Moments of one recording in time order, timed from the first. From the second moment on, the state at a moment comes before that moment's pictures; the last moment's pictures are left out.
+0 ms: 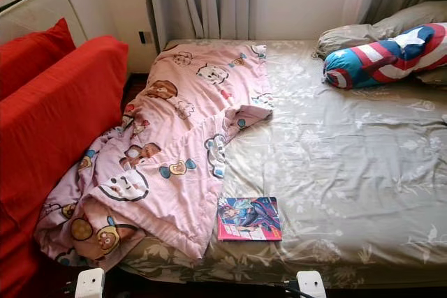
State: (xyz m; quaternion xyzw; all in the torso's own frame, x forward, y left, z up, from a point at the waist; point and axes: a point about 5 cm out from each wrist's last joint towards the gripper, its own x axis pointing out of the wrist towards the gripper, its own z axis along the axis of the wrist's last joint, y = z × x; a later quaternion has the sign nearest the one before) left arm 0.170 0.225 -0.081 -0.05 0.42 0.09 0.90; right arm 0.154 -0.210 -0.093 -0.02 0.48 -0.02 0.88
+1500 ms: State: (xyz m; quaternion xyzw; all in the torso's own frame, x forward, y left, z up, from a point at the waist) left arm 0.170 0.224 -0.081 -0.06 0.42 0.09 0.90; right arm 0.156 -0.211 -0.091 -0.03 0.47 -0.01 0.88
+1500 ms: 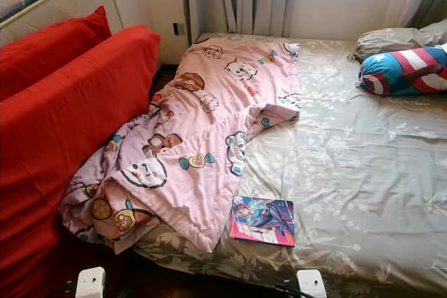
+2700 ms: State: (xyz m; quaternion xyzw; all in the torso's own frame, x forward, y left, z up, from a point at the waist) left arm 0.174 0.224 -0.074 -0.05 0.36 0.07 0.93; right arm 0.159 -0.206 -0.087 0.00 0.42 -0.01 0.91
